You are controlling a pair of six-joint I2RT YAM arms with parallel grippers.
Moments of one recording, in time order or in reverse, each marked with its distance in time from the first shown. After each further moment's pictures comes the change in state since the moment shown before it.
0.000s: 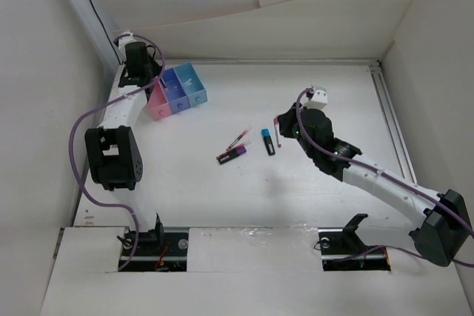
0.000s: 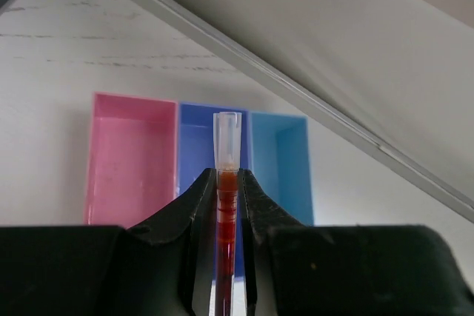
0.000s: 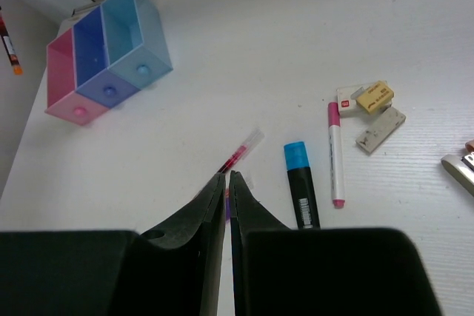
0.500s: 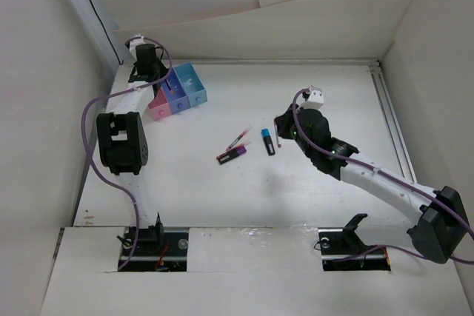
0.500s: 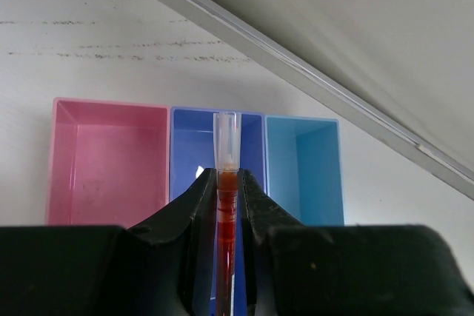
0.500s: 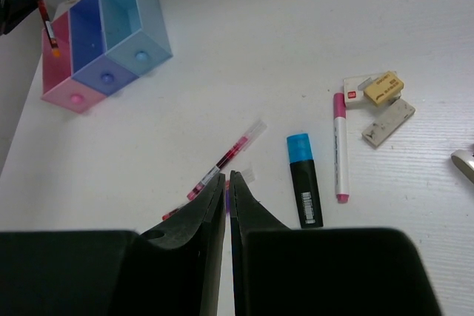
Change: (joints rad) left arm -0.003 0.198 0.110 0.020 -0.010 0.013; right arm 0.000 0.025 0.000 0.000 -0.032 0.000
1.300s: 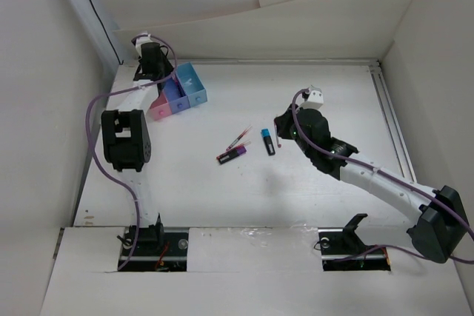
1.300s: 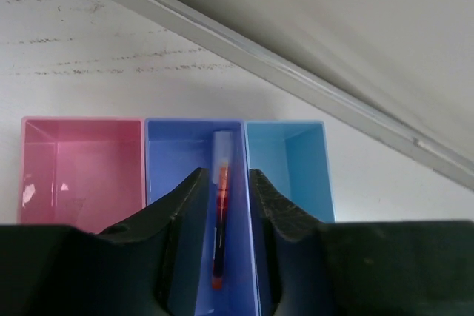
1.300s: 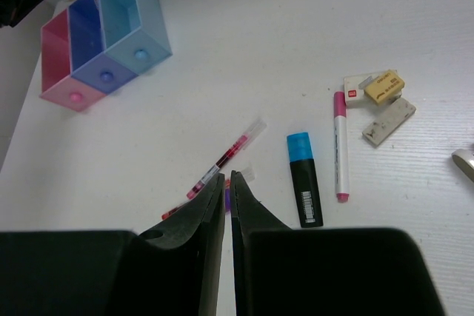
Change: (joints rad) left arm -0.025 0.058 0.053 0.034 -0.007 0.050; right arm 0.000 0.005 0.000 0.000 -0.003 0.000
